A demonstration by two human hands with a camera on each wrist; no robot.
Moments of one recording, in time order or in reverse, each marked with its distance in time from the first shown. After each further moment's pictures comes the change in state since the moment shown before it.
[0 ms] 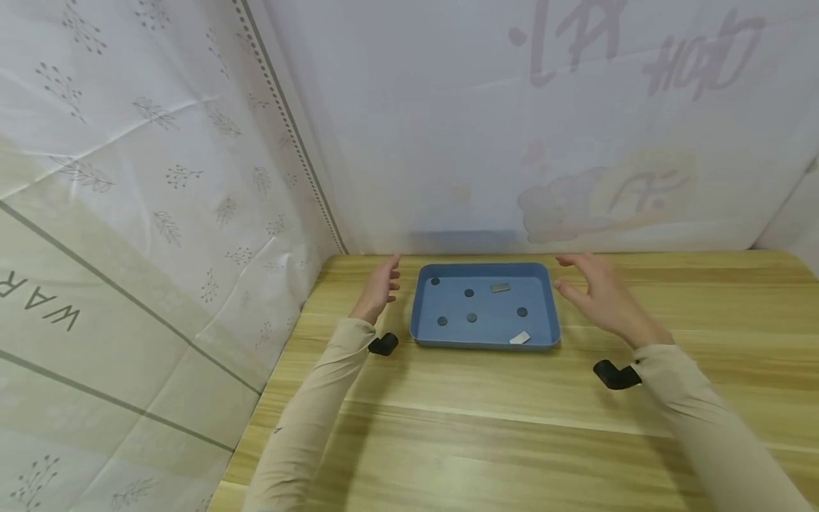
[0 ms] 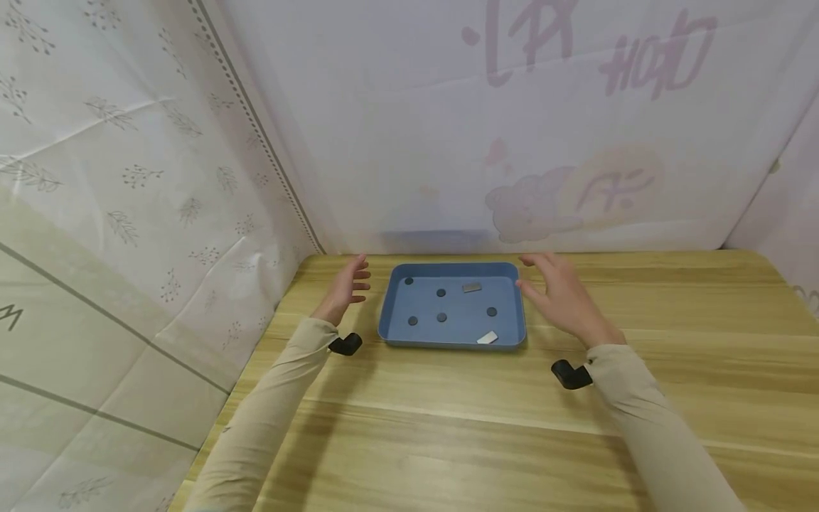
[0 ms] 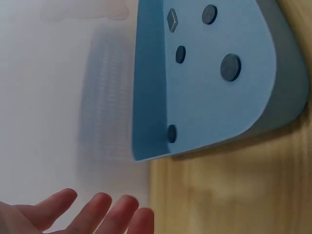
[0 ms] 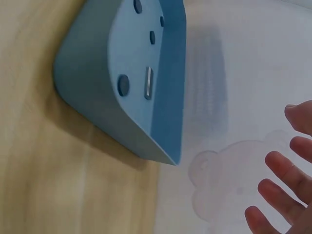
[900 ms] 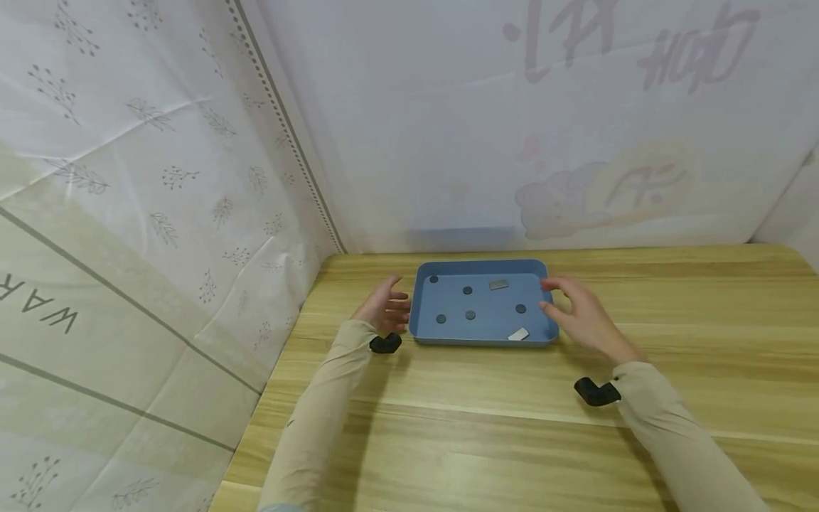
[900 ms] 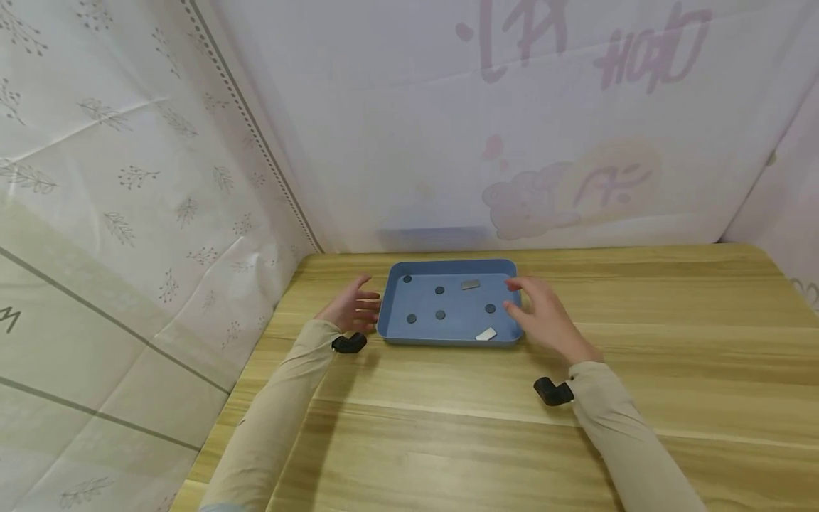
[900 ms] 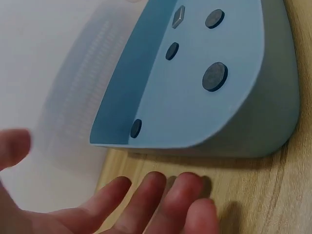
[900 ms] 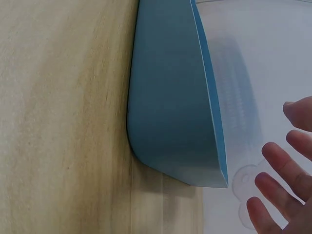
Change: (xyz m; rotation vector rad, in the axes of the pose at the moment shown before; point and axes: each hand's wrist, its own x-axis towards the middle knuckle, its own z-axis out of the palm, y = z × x) left_hand 0.019 -0.043 0.002 -0.223 -0.148 -0.419; right_hand -0.024 0.011 0.043 0.137 -0.038 0.052
